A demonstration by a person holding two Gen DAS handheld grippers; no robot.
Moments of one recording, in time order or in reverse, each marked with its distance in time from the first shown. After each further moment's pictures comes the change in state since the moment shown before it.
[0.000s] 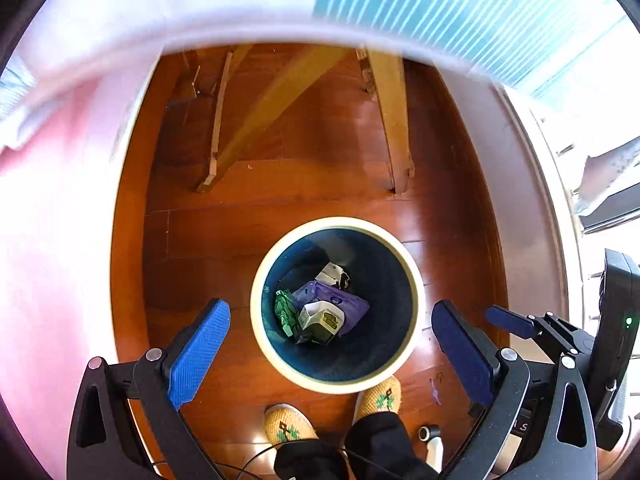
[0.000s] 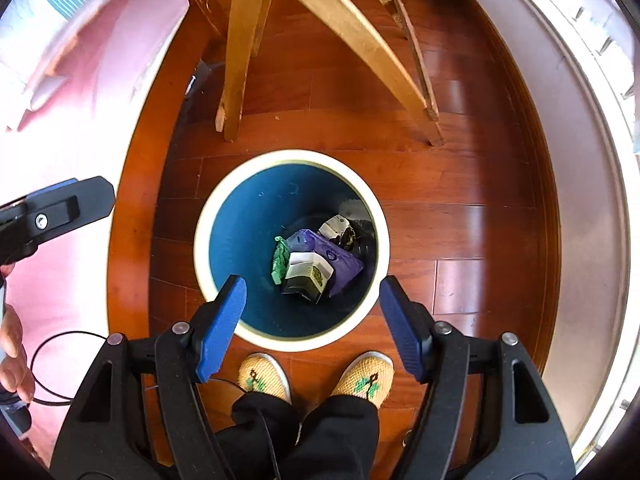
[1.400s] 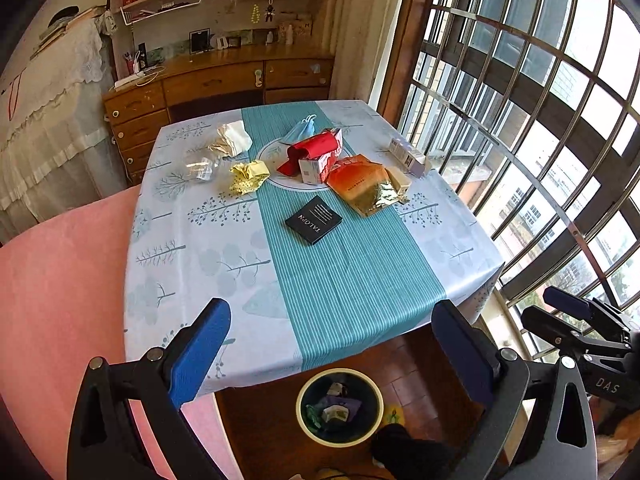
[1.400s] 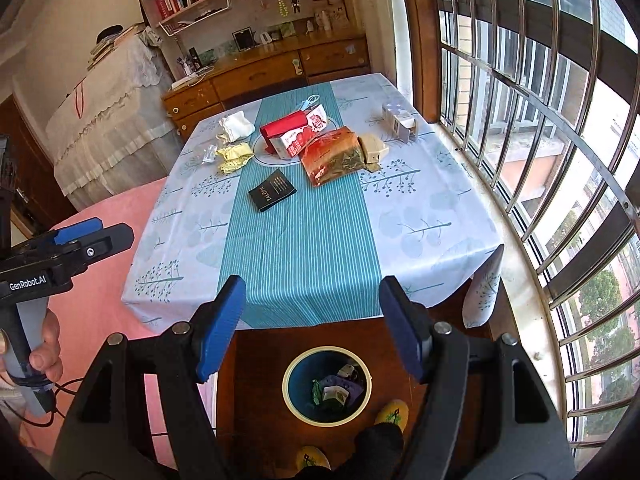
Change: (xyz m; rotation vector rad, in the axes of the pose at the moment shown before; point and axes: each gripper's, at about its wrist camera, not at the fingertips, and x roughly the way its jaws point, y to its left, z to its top) left arm -0.418 -0.097 0.164 0.260 -0.376 -0.007; right arm -0.454 0.041 0.098 0.108 -0.534 -0.015
